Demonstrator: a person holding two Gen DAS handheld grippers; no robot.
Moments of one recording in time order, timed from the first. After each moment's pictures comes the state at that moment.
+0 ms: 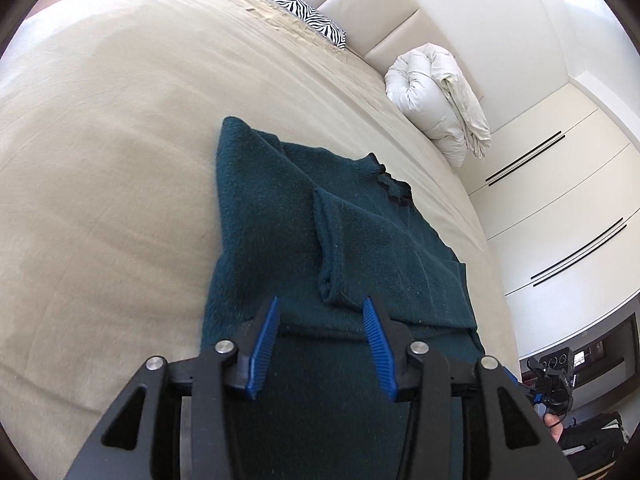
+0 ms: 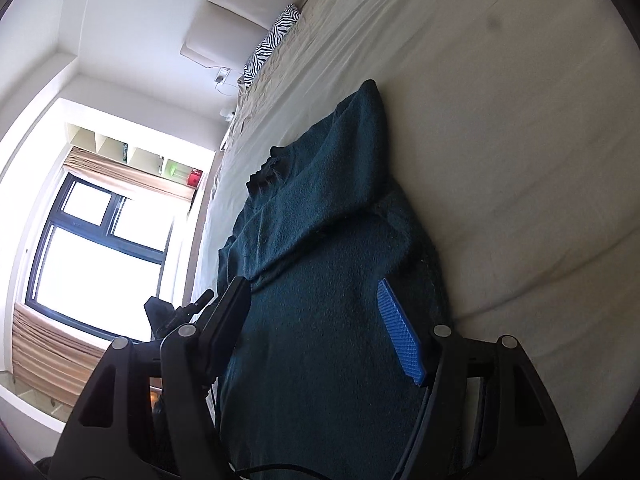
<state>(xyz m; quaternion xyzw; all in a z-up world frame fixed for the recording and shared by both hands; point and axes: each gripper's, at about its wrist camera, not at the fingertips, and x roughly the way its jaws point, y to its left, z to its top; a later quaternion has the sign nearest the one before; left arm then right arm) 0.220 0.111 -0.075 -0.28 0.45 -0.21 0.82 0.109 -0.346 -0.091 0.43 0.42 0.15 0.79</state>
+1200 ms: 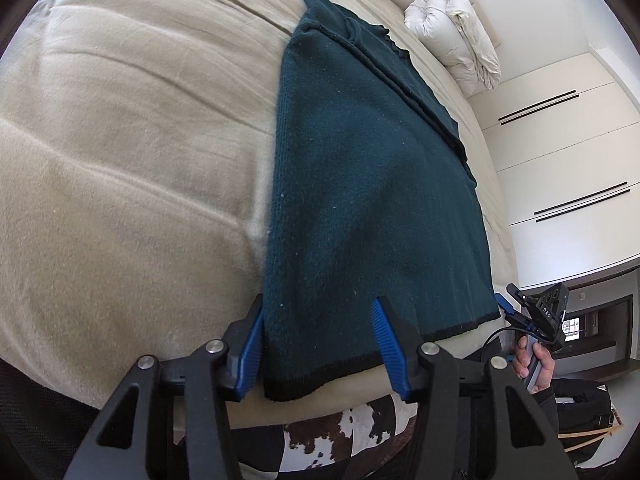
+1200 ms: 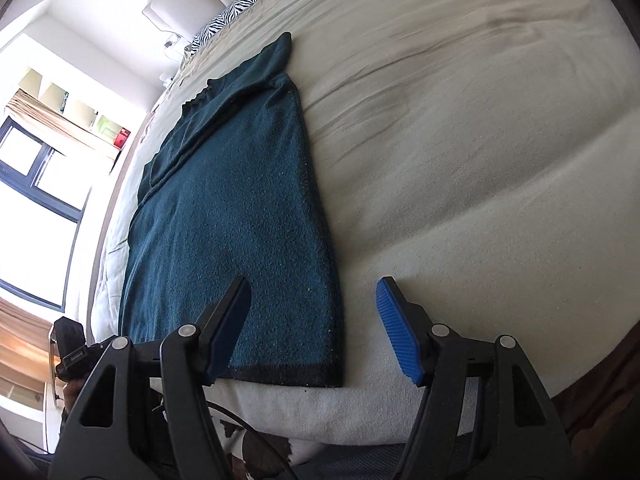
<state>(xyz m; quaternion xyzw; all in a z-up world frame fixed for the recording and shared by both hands) -0.036 0.139 -0.089 -0.27 0.57 -0.21 0.75 -0.103 -0.339 -0.101 0.31 0.50 0.04 0.81</state>
